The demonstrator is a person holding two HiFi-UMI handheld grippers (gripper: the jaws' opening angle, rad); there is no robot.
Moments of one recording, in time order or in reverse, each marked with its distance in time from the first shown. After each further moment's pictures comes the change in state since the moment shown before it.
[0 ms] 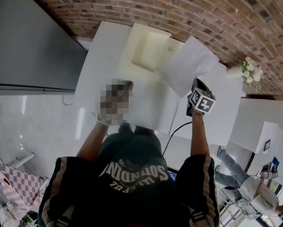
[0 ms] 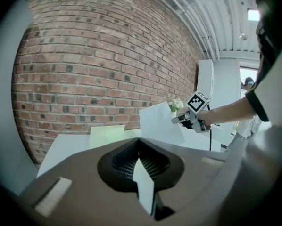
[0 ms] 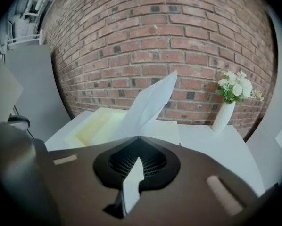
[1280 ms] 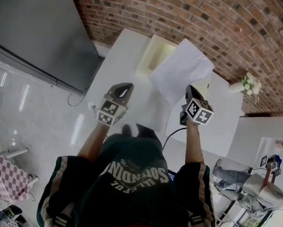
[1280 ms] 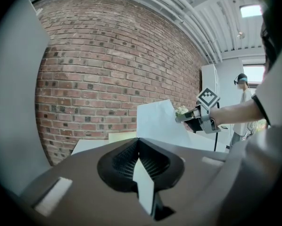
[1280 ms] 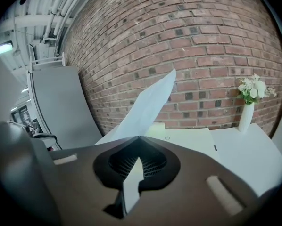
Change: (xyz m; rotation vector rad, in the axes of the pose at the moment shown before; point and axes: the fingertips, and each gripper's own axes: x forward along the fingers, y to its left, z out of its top) left arm -0.105 0.021 0.005 0.014 -0.117 0.121; right arm -0.083 0.138 0.018 0.025 -0.161 0.264
